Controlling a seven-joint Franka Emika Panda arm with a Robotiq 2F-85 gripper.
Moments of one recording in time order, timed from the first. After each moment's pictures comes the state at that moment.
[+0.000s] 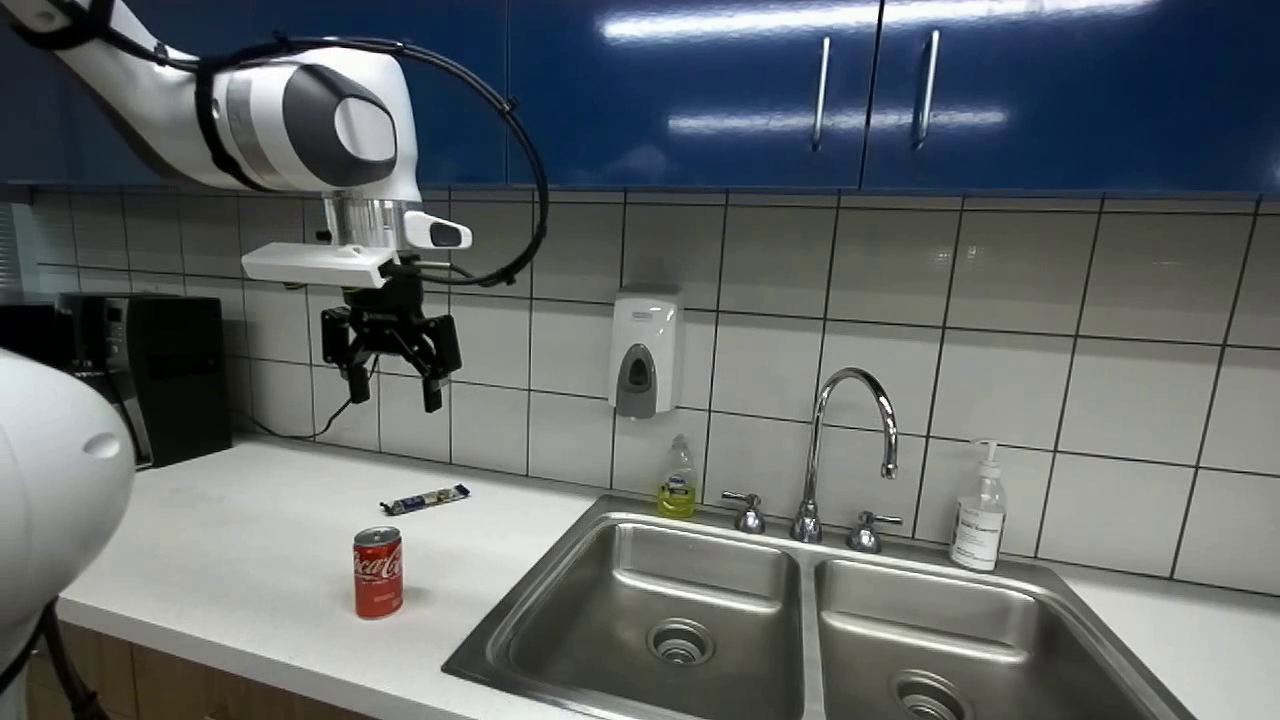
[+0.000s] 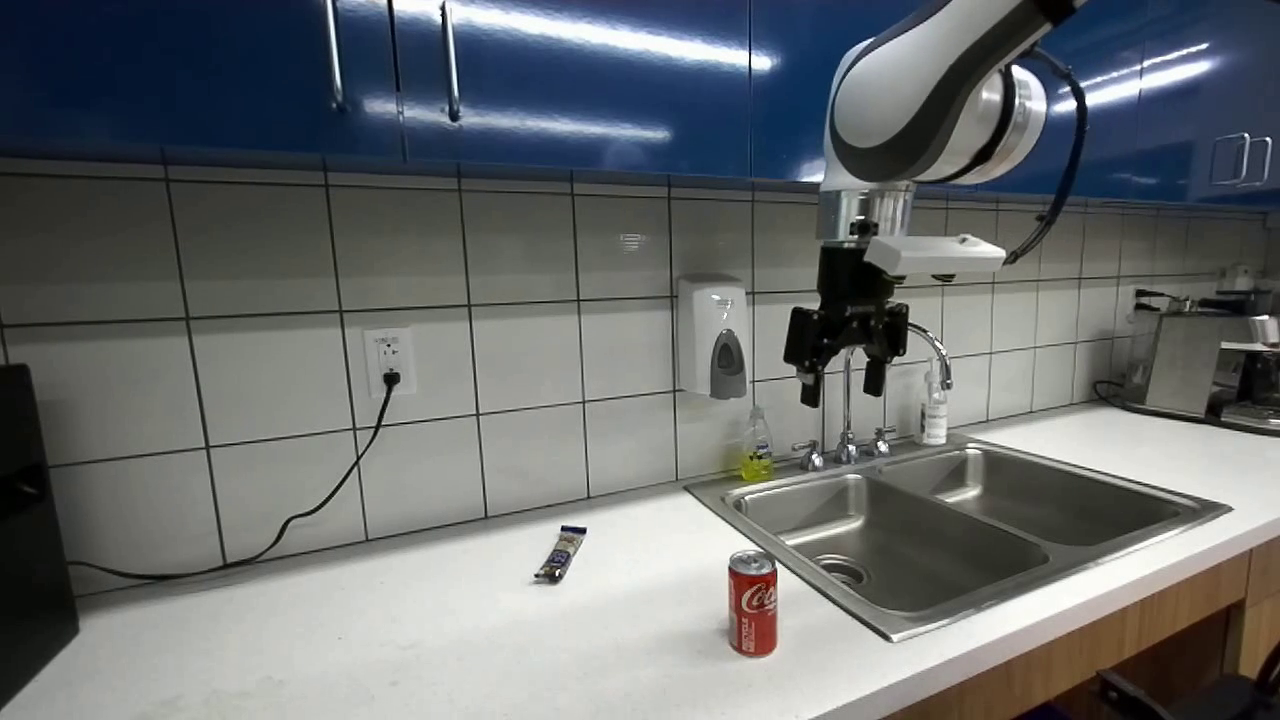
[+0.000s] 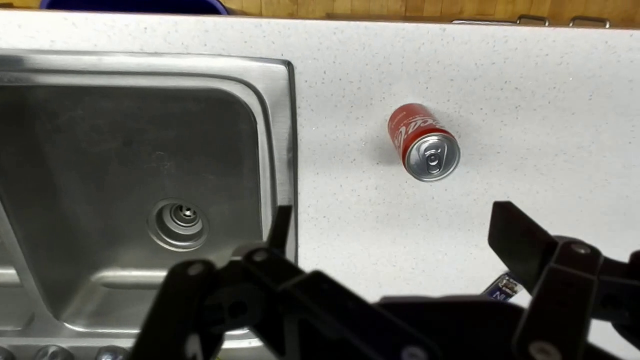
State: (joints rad) arm 0.10 -0.56 0.04 -2.66 0.00 2.23 0.04
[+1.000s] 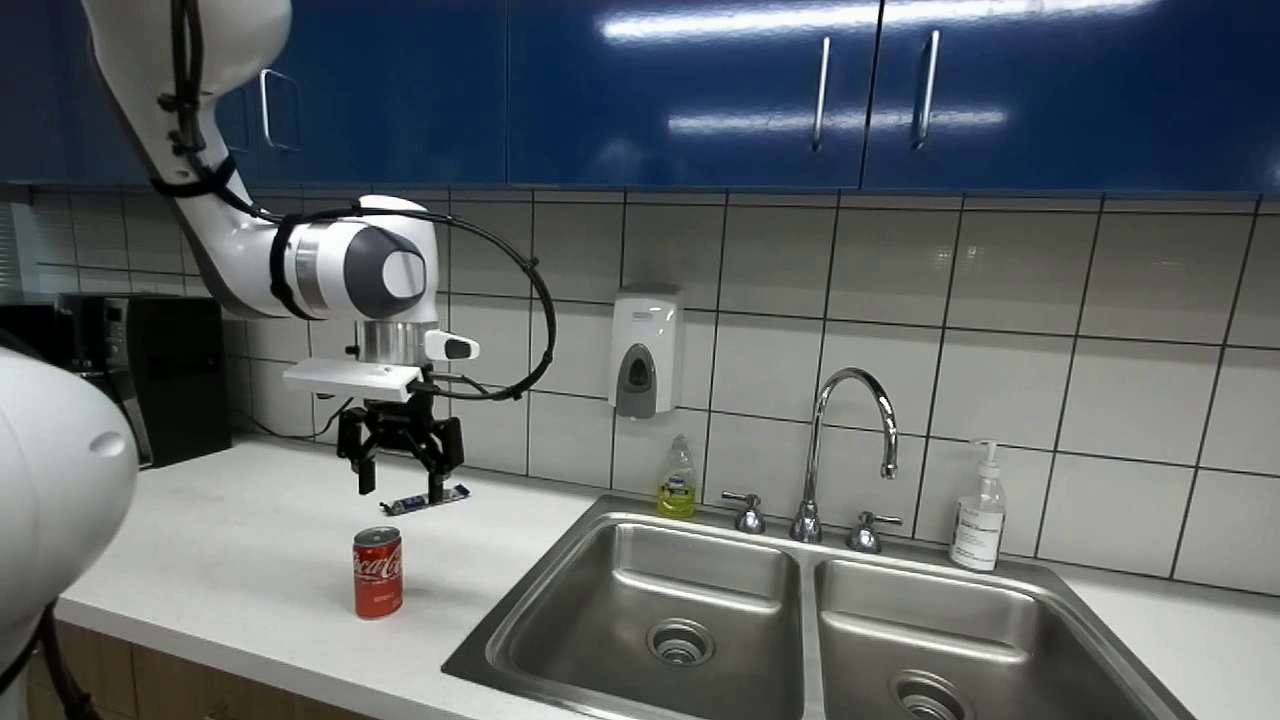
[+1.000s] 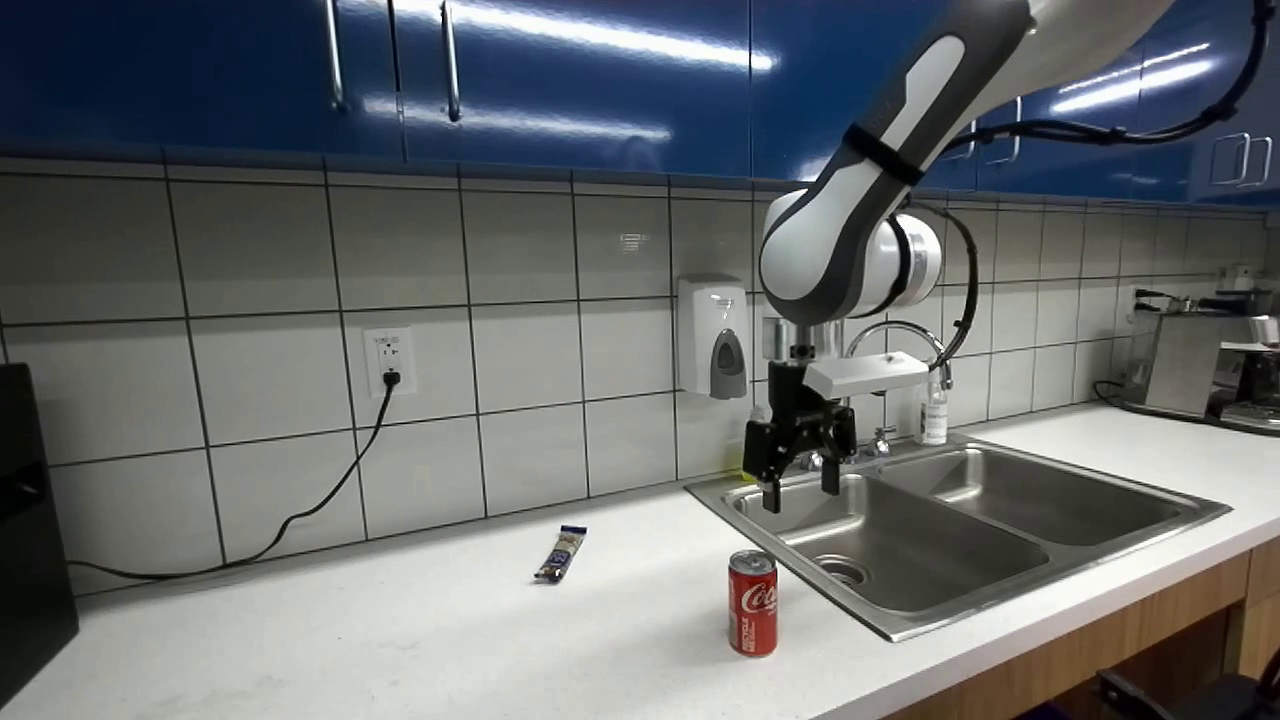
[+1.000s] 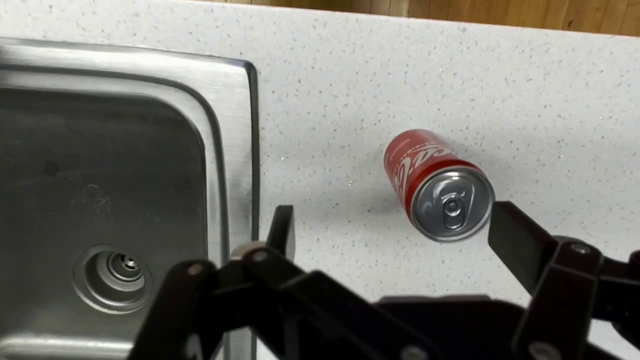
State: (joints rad) arm 0.12 -0.14 0.07 -2.60 0.00 2.47 0.04
